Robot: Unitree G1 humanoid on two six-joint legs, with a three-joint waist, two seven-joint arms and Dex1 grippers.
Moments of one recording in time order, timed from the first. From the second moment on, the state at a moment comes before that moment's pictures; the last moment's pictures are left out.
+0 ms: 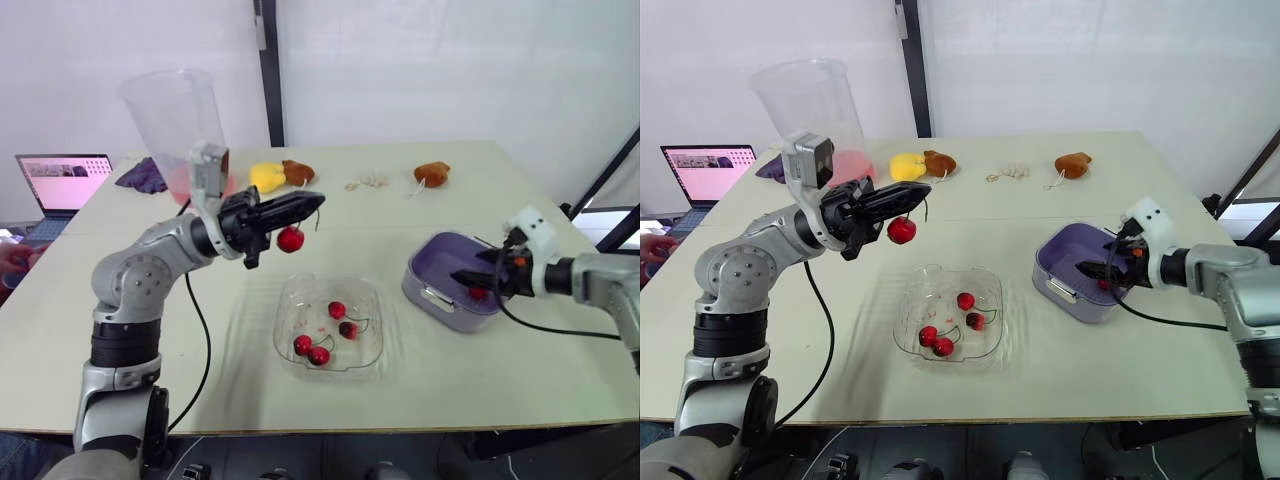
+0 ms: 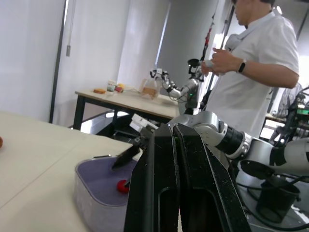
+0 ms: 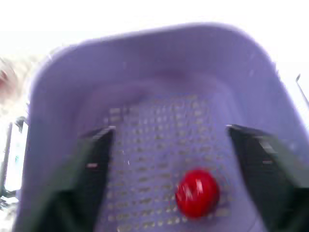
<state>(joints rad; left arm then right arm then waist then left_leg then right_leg) -0.78 0.44 0.17 -0.08 -0.94 0.80 -1.02 -0.57 -1.00 -0.11 0.11 0.48 0.80 0.91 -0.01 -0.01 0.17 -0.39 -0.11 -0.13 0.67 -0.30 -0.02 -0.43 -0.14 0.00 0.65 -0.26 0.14</state>
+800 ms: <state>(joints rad) -0.83 0.42 0.15 -0.05 -0.96 0.81 -1.02 -0.83 -0.47 0.00 -0.34 0.93 1.04 0.70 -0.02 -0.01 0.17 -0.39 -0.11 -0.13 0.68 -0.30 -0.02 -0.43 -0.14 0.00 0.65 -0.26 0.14</state>
